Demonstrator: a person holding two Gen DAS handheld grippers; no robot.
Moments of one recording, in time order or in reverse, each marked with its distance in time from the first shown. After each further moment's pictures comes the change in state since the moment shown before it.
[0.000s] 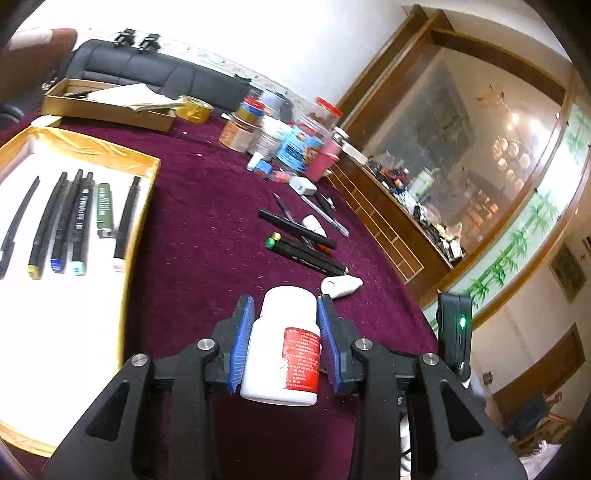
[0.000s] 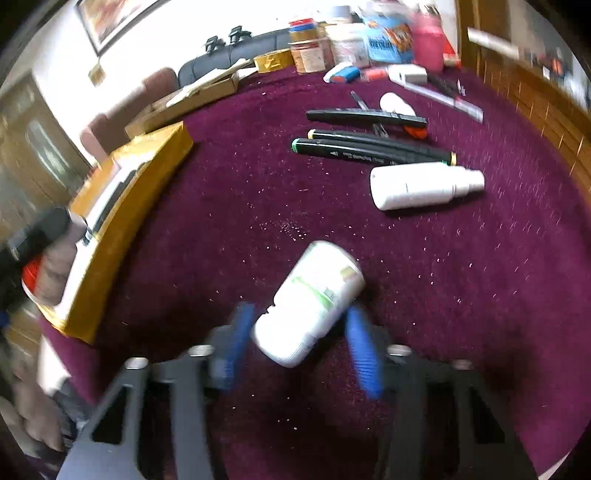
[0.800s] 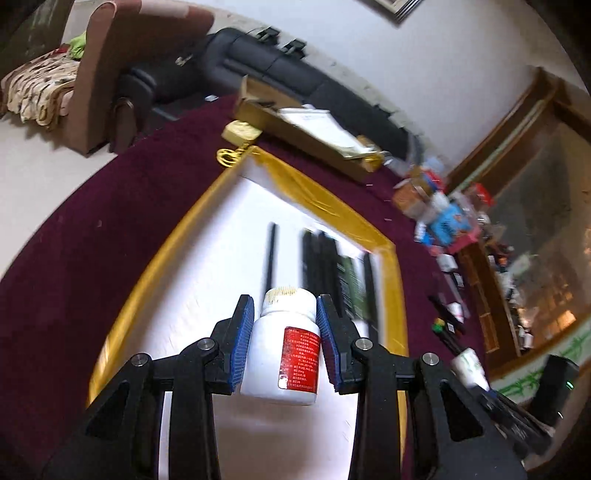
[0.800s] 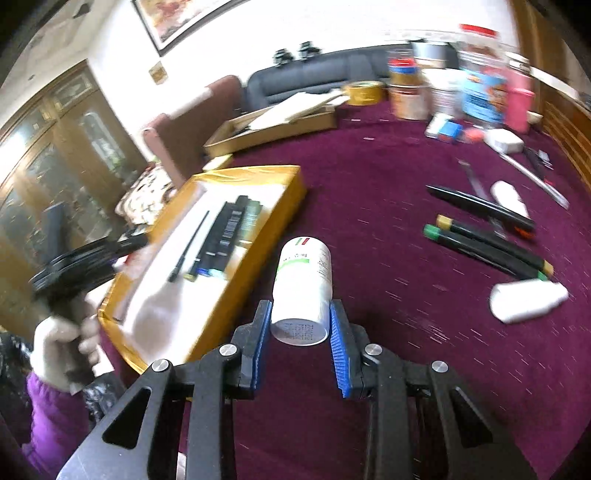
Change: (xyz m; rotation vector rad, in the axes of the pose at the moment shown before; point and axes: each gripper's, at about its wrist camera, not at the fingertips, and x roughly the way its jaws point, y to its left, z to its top) left arm -0.064 0.184 0.070 -0.303 -0.028 0.387; right arm -0.009 0.098 0.072 -0.117 -0.052 0.239
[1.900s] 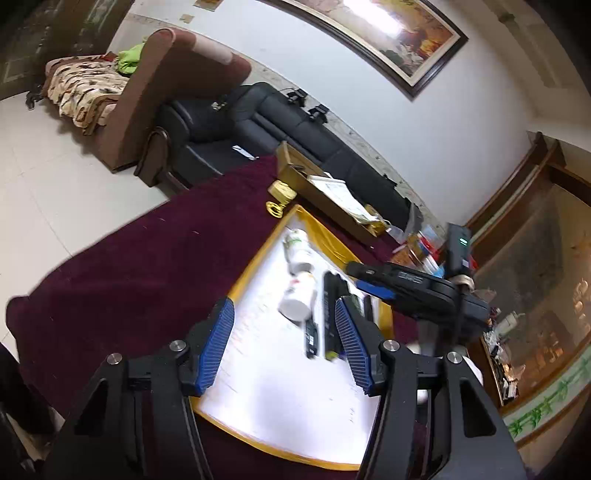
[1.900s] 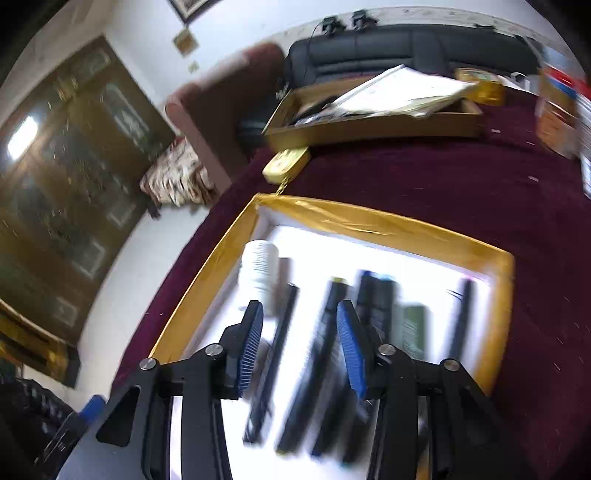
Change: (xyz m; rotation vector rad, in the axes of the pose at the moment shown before) left arm -0.102 0.052 -0.053 -0.131 -0.273 -0.061; right arm 0.155 0.096 0.103 -0.037 0.091 0.118
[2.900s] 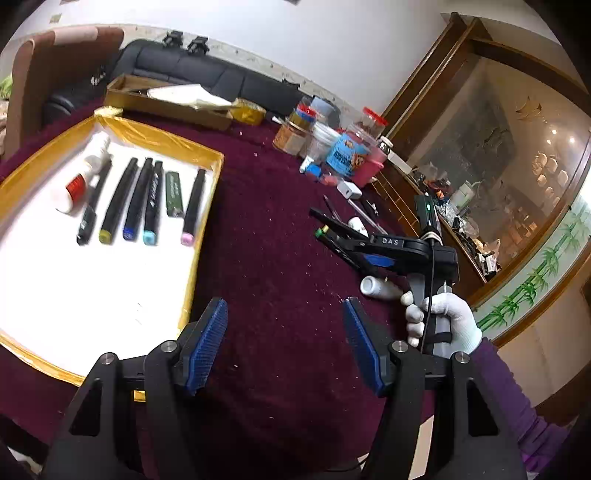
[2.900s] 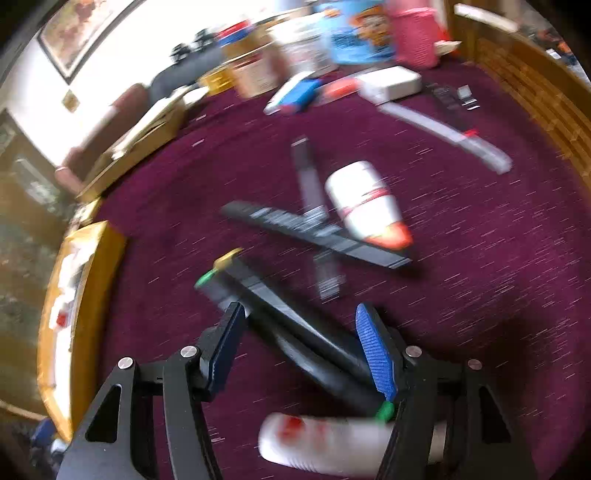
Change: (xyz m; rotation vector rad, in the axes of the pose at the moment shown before) left arm 0.042 -0.177 -0.123 0.330 0.305 -0.190; right arm -0.143 -0.271 -0.073 0.288 0.002 -0.258
